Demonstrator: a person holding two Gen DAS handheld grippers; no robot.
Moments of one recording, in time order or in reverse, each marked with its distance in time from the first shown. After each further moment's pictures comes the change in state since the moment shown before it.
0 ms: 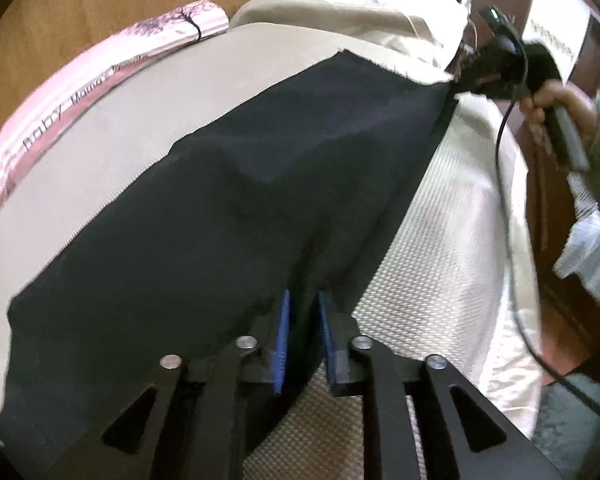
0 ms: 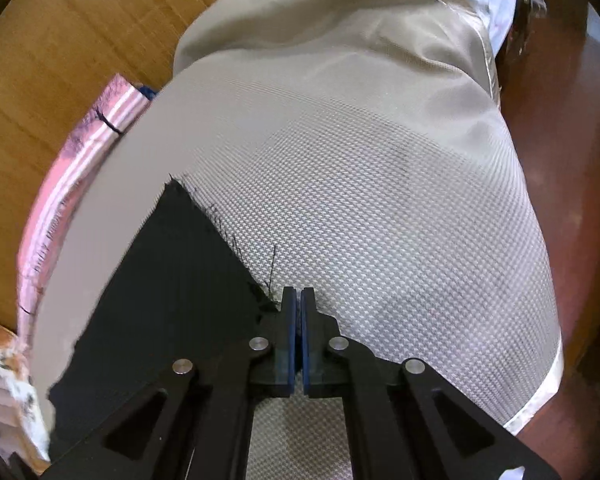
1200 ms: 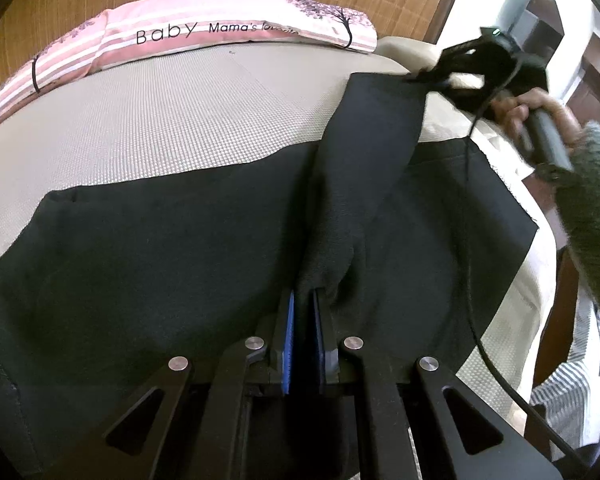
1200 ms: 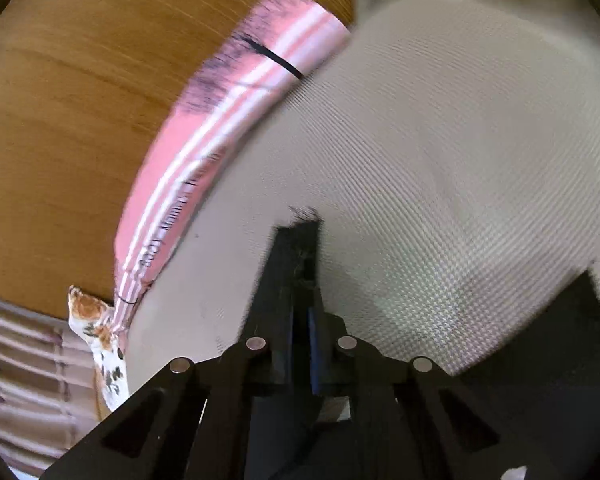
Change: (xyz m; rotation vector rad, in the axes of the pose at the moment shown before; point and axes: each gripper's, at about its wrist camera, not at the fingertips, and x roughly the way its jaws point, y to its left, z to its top) left arm -0.001 0.093 -0.014 -0.444 -0.102 0.062; right arm 0.089 0.231 0.054 -0.153 0.180 0.438
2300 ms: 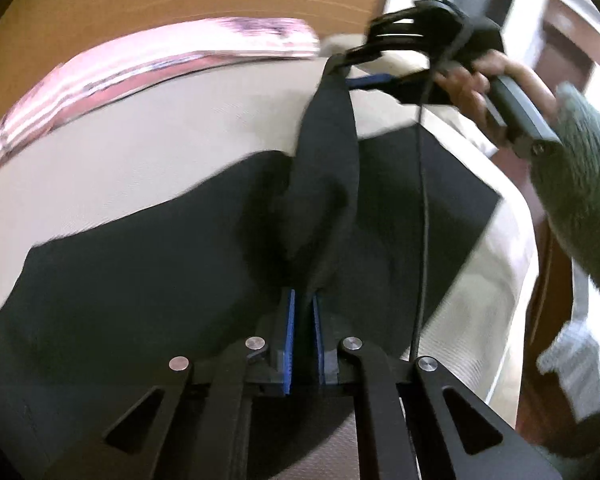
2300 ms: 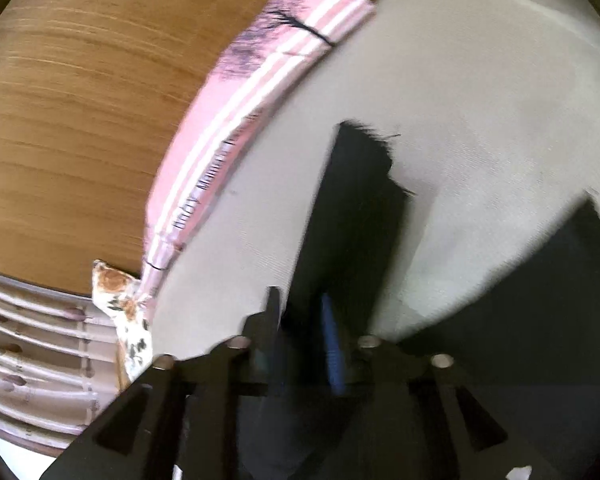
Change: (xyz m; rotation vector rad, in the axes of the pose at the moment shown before) left arm -0.020 -0.035 0.000 0.120 -0.031 -0.040; right arm 0.005 0.020 -0.017 0.013 0.110 0.116
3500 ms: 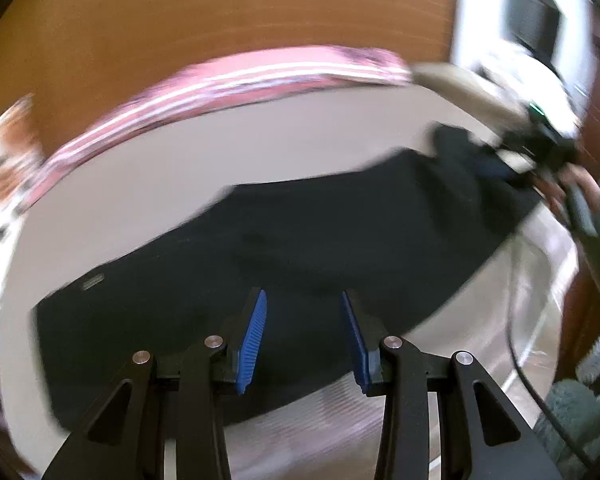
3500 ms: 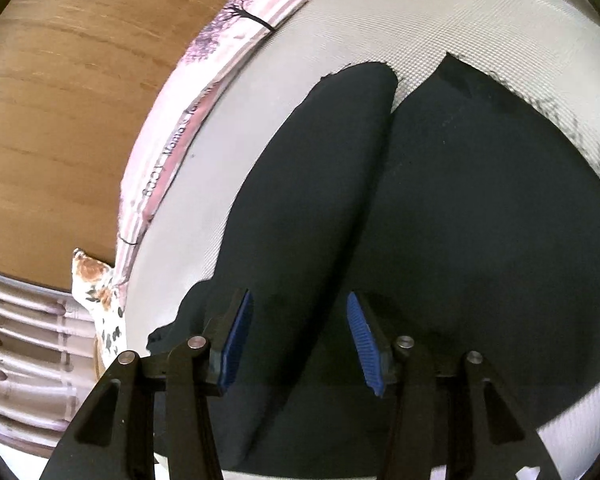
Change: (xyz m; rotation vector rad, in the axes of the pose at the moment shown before) left arm -0.119 0.041 -0.069 -0.005 -0.059 0.233; right arm -0.036 -0.065 -0.093 0.052 -0.017 -0.129
